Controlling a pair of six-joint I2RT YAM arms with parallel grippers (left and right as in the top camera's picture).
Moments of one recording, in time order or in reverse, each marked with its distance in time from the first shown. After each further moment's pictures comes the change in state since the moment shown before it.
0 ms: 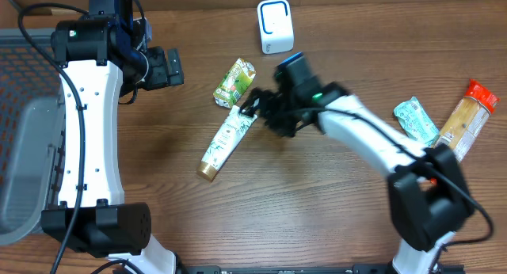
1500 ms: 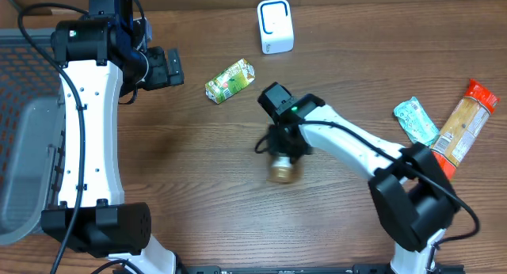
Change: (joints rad) left arm 0.000 0.000 0.000 0.000 0.000 0.000; right arm 0.093 0.026 0.007 -0.454 0.477 -0.206
